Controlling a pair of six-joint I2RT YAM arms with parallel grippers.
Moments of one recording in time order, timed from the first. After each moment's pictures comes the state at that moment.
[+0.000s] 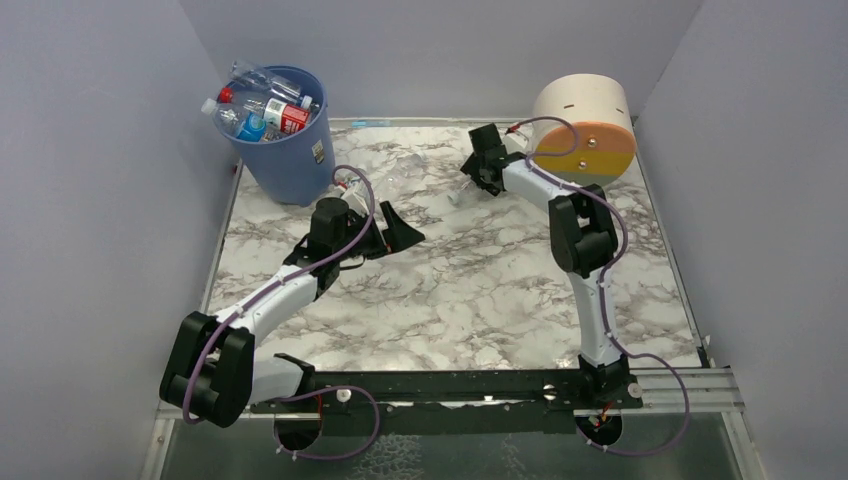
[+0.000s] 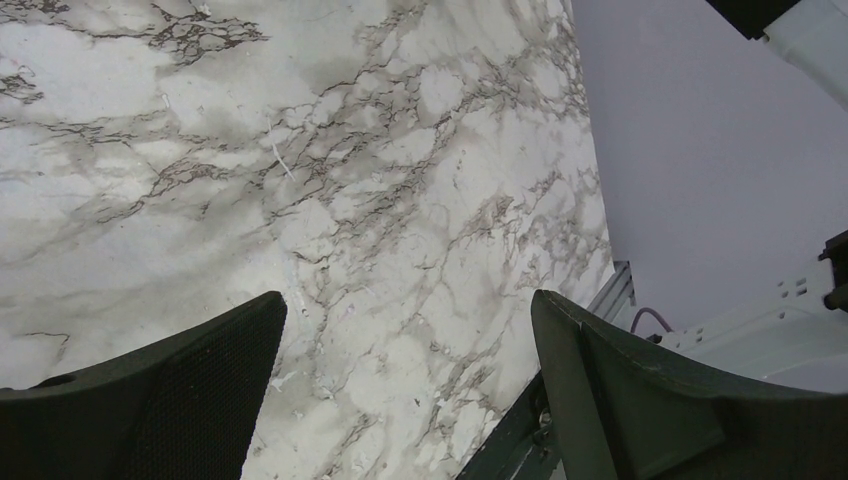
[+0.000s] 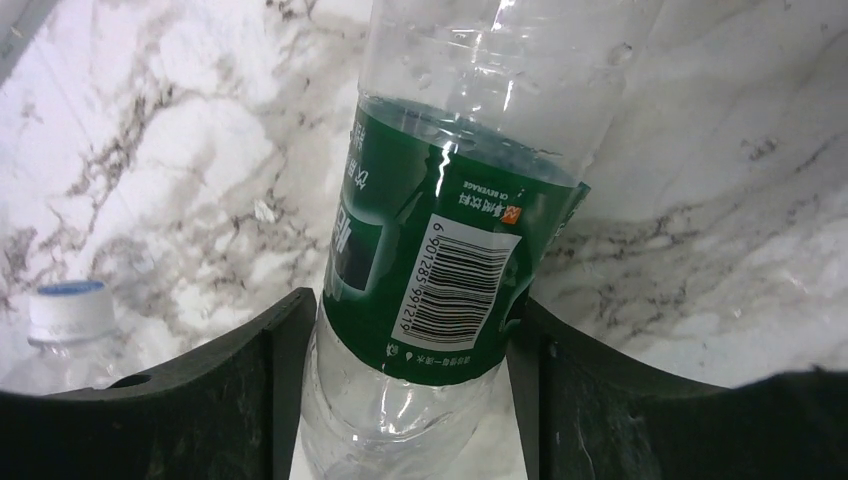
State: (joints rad) left arm -0.38 1.24 0.62 0.19 0.48 -0.76; right arm 0.41 2.32 1.82 -0.36 0.37 0.95
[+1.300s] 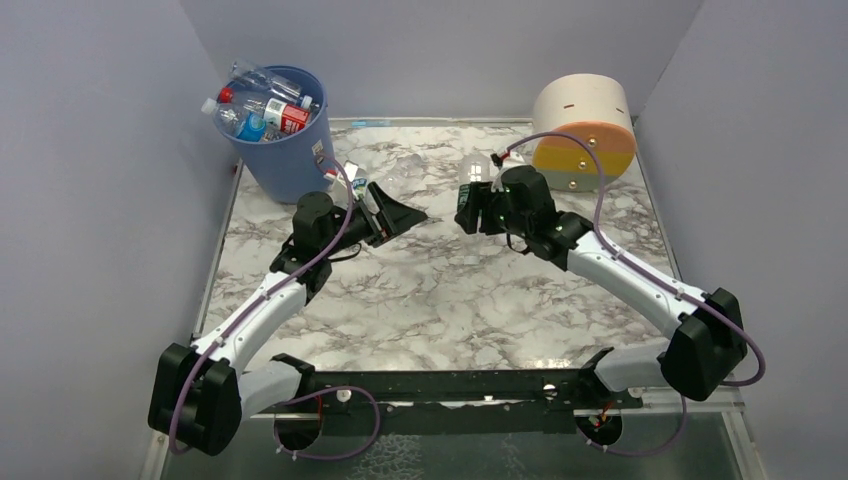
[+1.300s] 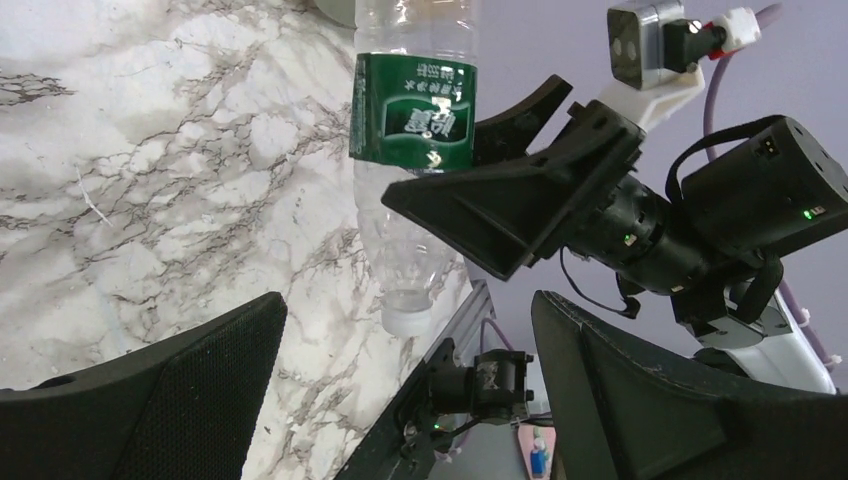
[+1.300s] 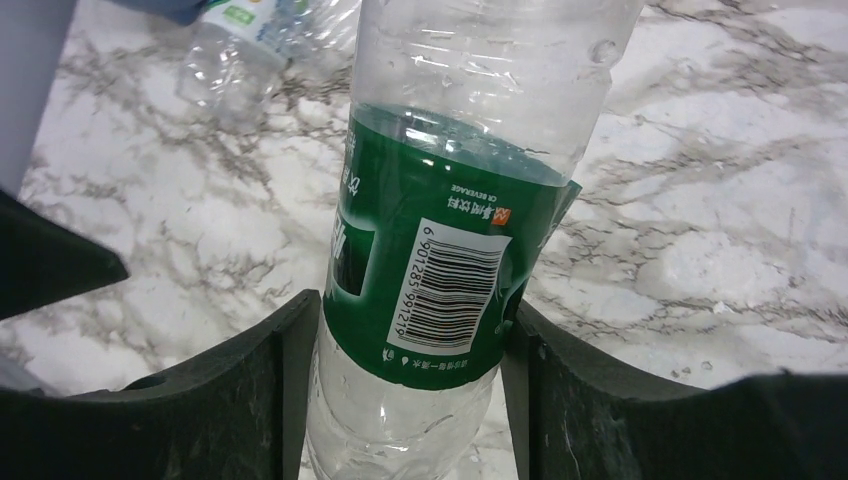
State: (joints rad) left arm -0.38 1.10 0.67 0.25 0.56 -1.00; right arm 0.65 1.36 1.06 -0.25 0.10 0.45
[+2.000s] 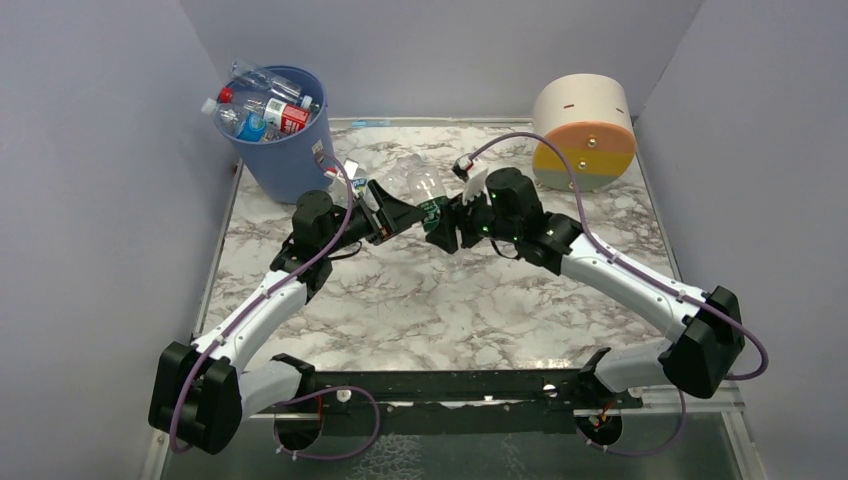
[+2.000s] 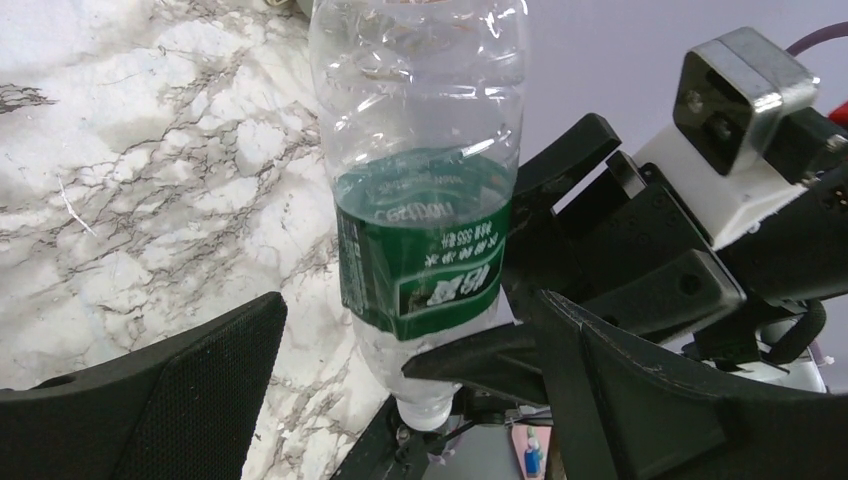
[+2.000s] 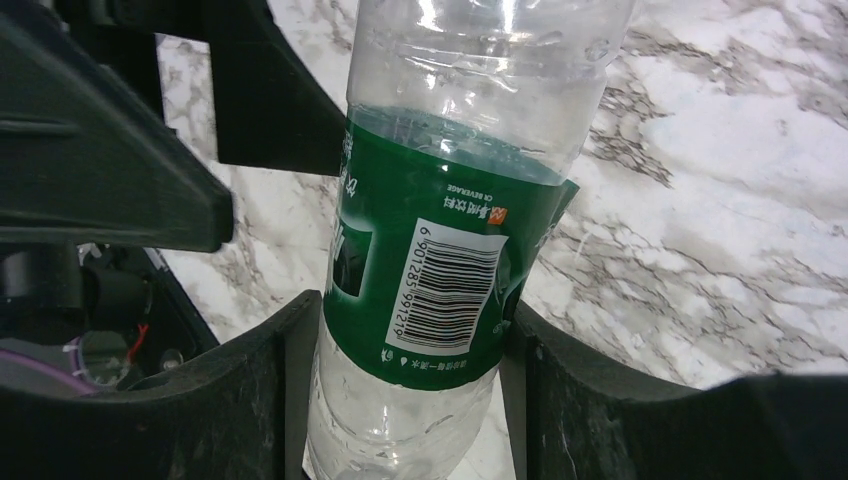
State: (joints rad) left arm -0.38 1.11 0.68 0.28 0.57 -1.03; right arm 0.76 1.35 1.11 -0.23 -0.19 0.25
